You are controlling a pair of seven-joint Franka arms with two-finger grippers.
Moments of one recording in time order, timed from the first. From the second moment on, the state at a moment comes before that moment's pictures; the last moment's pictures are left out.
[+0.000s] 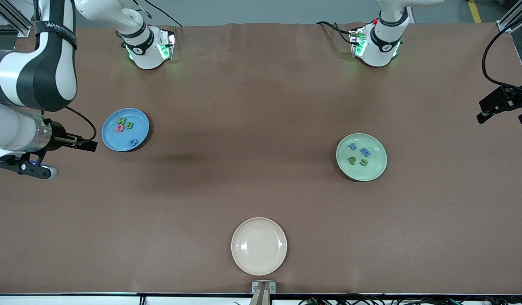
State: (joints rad) left arm -0.06 -0.02 0.09 -1.58 0.00 1.69 0.06; right arm 0.70 0.37 -0.79 -1.42 0.16 1.43 0.18
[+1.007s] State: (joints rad) left arm -0.06 -0.02 0.09 -1.58 0.00 1.69 0.06; right arm -0.13 0.32 0.16 -1.28 -0.05 1.34 0.16
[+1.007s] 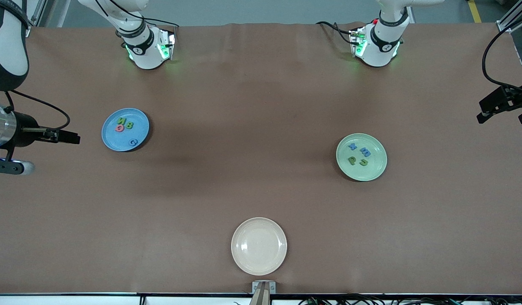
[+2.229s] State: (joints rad) left arm -0.06 -0.02 0.09 -1.58 0.00 1.69 0.06; right arm -0.04 0.13 -0.02 -1.52 -0.05 1.45 -0.04
